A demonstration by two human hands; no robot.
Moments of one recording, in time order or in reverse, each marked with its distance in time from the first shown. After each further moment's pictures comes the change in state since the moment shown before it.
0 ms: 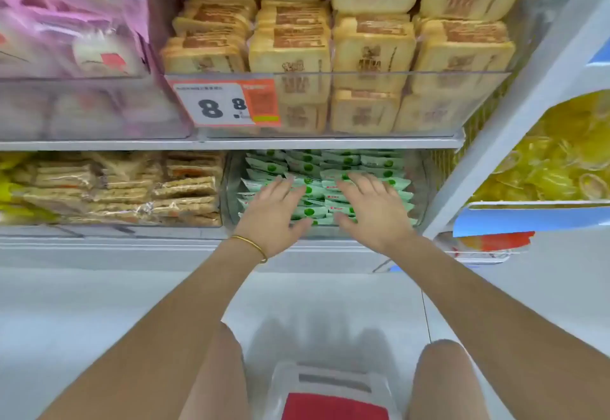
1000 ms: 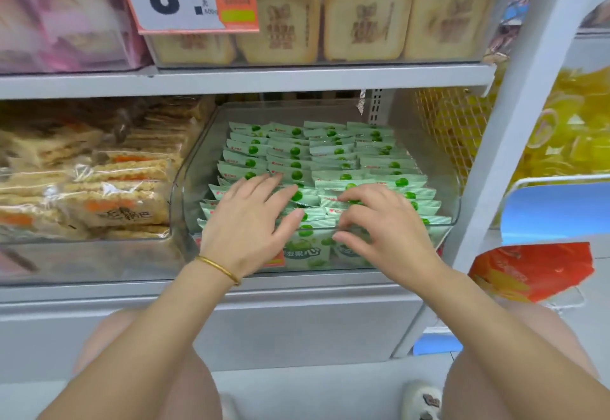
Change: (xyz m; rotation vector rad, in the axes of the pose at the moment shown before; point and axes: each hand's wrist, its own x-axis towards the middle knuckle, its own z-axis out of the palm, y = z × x) left_hand 0.038 -0.033 0.078 0.254 0.619 0.158; right_hand 0.021 0.030 0.110 0.057 0.710 -0.333
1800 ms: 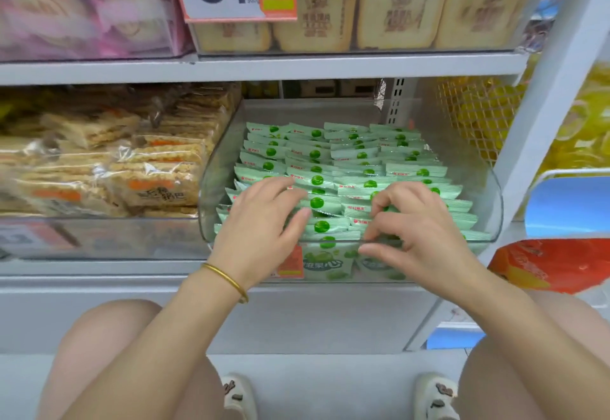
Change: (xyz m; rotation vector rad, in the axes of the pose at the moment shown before) left_hand -0.039 0.001 -0.020 -0.276 0.073 -0.027; right_hand -0.019 -0.025 -0.023 0.064 0.011 -0.062
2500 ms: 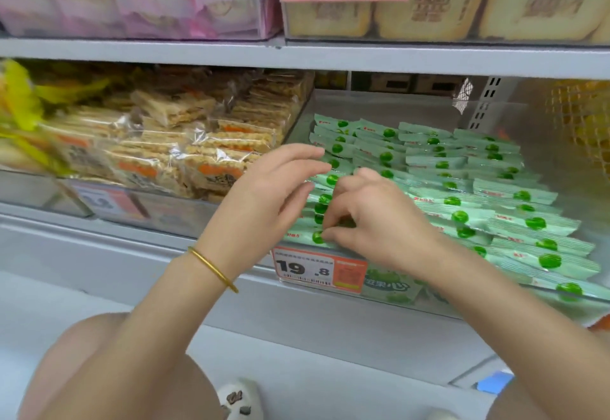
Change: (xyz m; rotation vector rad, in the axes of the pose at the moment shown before) left_hand -0.010 -0.040 -0.048 -0.049 0.231 0.113; right_hand 0.097 -0.071 0.038 0.141 -0.292 -0.145
